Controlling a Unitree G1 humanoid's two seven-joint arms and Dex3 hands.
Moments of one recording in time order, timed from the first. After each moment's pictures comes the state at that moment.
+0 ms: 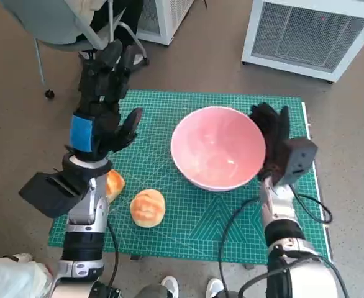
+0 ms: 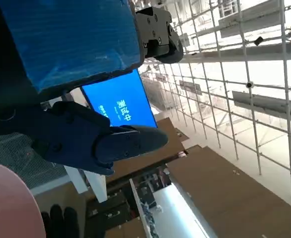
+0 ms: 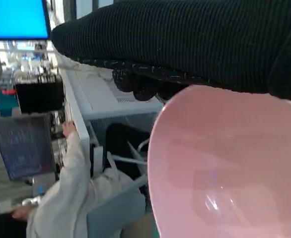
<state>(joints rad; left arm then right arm) -0.53 0.16 0.15 0.28 -0.23 -0.53 -0.35 -0.87 -0.06 -0.27 1.31 0.07 -0.53 0.00</state>
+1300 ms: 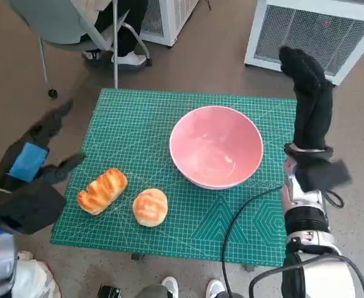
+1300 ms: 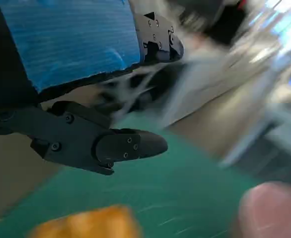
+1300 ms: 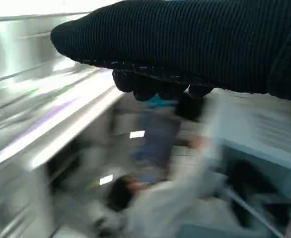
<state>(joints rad) -0.09 0.75 0.16 -0.48 0.45 0.50 -0.53 -0.87 -0.19 -0.17 1.01 -0.05 -1.20 0.04</state>
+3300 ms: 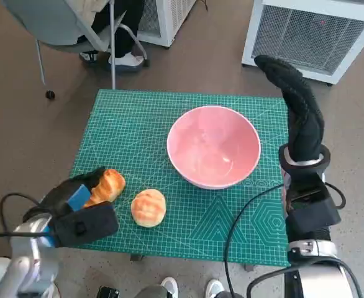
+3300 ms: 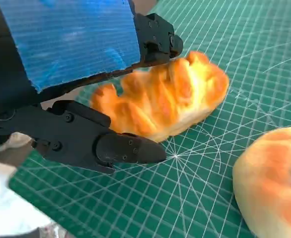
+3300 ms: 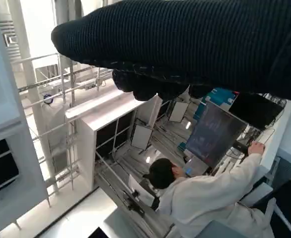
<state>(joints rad) -0.07 0.67 -0.18 -0.18 0.63 0.55 -0.47 -0.81 -0.18 -0.09 0.86 -0.06 -1.19 0.03</state>
